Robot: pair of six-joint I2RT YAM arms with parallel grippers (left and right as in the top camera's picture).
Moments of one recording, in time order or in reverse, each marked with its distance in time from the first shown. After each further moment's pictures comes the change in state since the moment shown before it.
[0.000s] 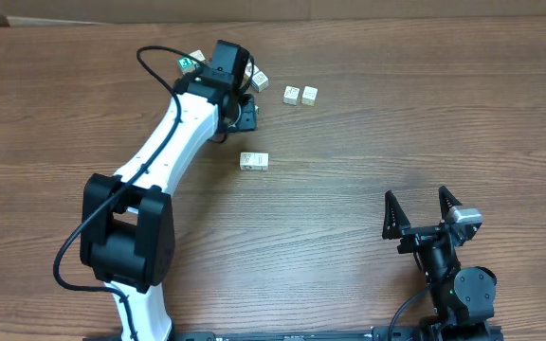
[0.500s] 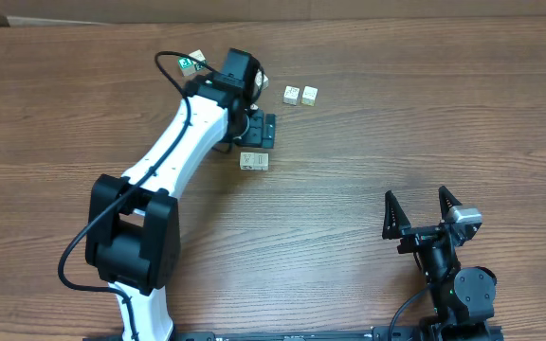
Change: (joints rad) left arm -0.062 0.001 0.000 -0.101 0.041 0.095; right arm 0.000 0.000 0.000 0.000 0.001 0.000
